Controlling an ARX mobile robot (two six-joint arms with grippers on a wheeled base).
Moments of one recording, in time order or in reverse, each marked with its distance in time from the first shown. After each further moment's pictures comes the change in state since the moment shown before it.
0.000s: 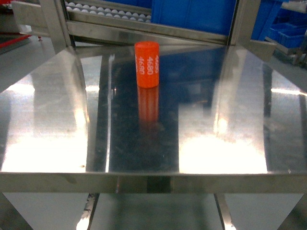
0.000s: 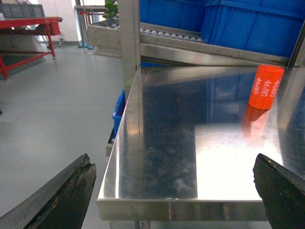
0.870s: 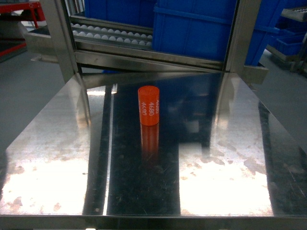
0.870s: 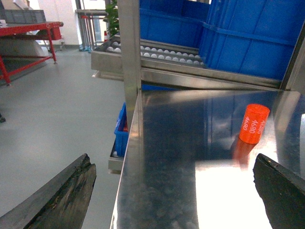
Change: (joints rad) left arm 0.000 0.000 0.000 0.000 0.002 0.001; right arm 0.000 0.000 0.000 0.000 0.000 0.001
